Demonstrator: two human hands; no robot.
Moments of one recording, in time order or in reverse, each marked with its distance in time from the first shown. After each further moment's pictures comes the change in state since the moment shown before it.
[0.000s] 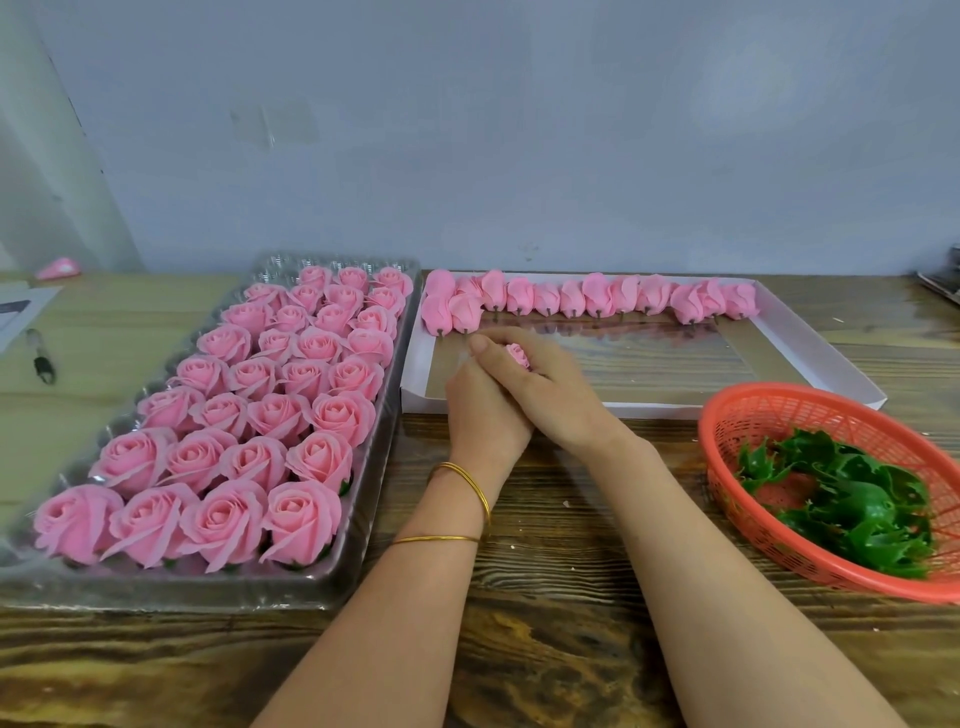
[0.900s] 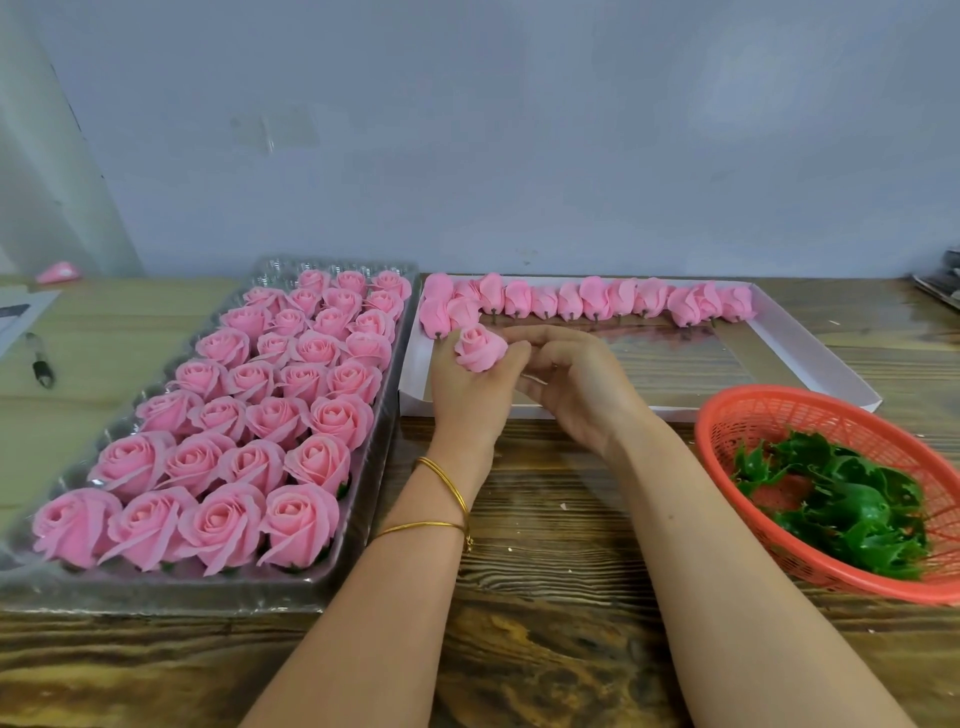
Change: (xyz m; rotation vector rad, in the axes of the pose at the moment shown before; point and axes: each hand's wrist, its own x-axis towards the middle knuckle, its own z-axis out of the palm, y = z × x) left_hand 0.008 0.005 -0.012 -0.524 -0.062 -0.271; right_hand 0.006 0.005 -0.021 0.805 -0.007 0.259
